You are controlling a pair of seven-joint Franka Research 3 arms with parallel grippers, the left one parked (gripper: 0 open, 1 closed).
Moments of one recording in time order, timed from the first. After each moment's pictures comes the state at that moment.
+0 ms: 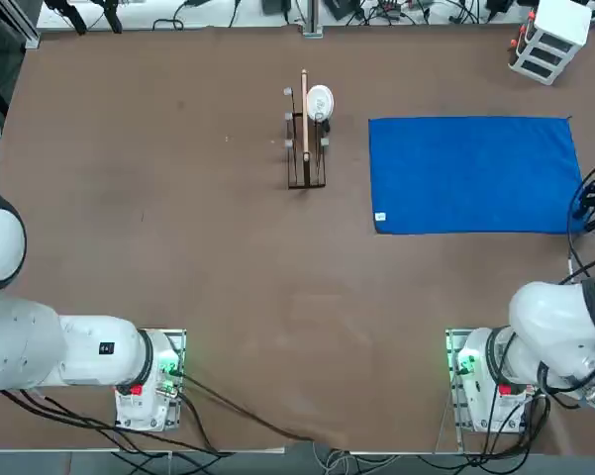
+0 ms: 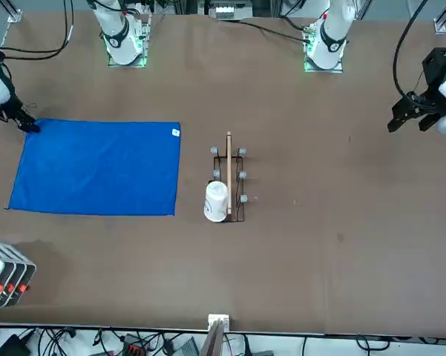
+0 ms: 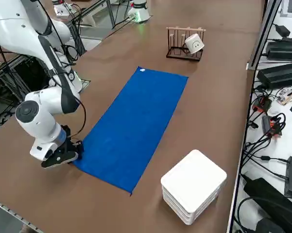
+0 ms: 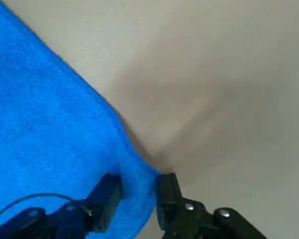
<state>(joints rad) -0.69 0.41 -0.16 -2.21 0.08 2.52 -0.11</state>
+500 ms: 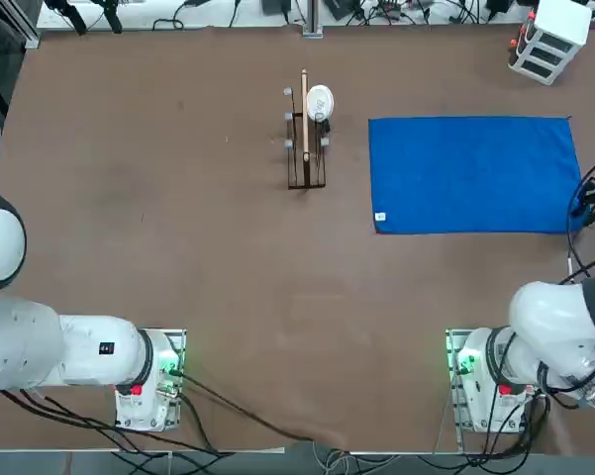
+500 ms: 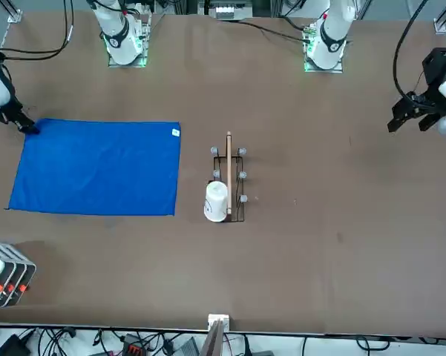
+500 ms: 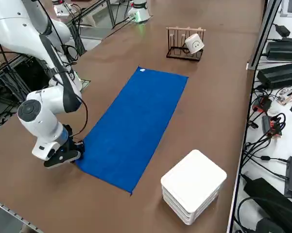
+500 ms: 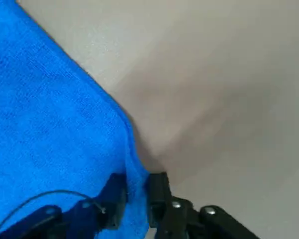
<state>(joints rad) -0.69 0.40 -0.15 -2.21 0.08 2.52 -0.12</state>
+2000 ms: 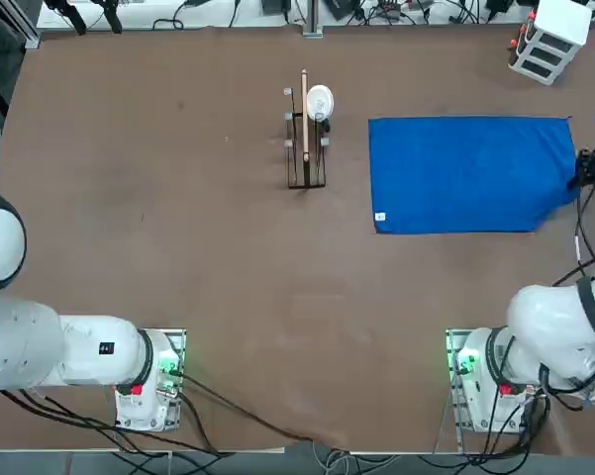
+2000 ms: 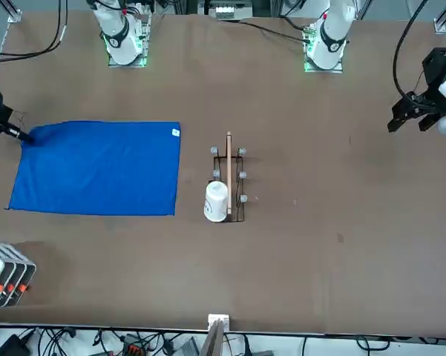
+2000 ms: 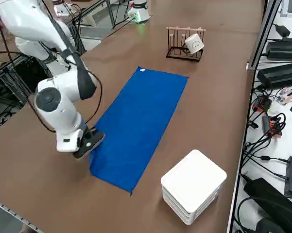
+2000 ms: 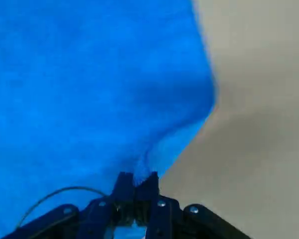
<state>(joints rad) -0.56 0.37 -0.12 -2.06 0.08 2.23 -0.41</state>
